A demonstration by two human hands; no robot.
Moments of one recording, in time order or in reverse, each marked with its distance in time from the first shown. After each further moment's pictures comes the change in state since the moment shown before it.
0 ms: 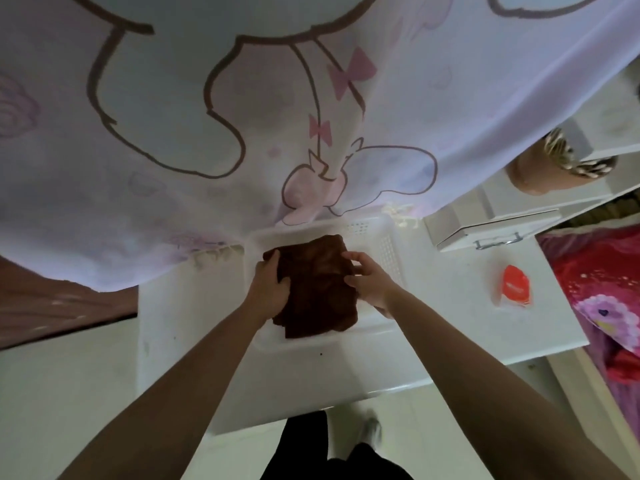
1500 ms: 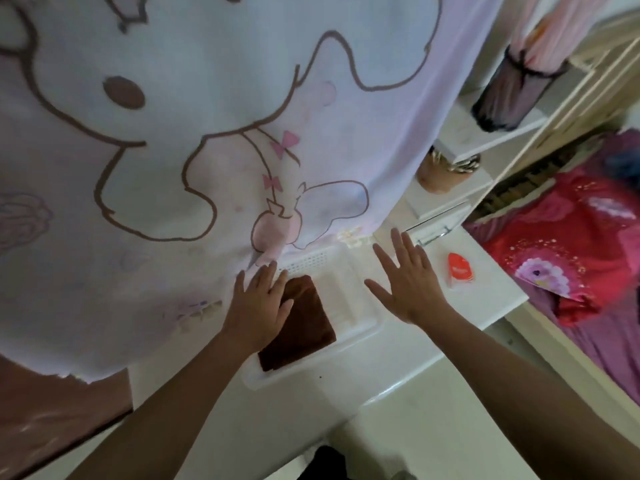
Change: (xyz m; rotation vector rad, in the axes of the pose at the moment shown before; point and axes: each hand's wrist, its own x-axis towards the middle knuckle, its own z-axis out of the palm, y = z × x) left_hand -0.025 0.033 -0.033 1.129 0.229 0.752; right_hand -0.099 0.008 -0.058 -1.338 0.752 -0.321
